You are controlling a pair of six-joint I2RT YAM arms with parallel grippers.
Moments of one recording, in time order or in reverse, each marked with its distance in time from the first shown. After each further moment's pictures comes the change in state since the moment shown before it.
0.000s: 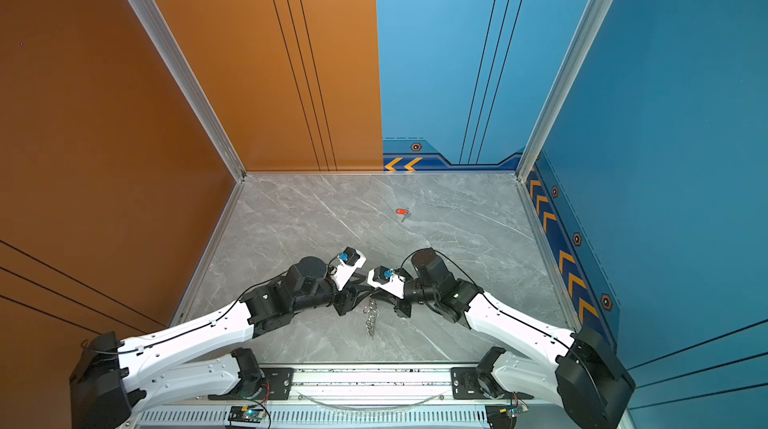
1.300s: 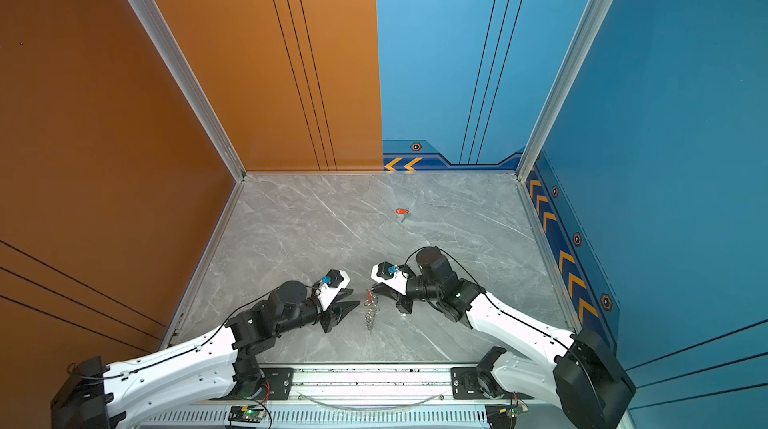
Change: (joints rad) left arm -0.001 -0.239 -0.355 0.245 -0.006 0.140; right arm -0.048 -0.004 -0.029 0.074 -0.019 0.022
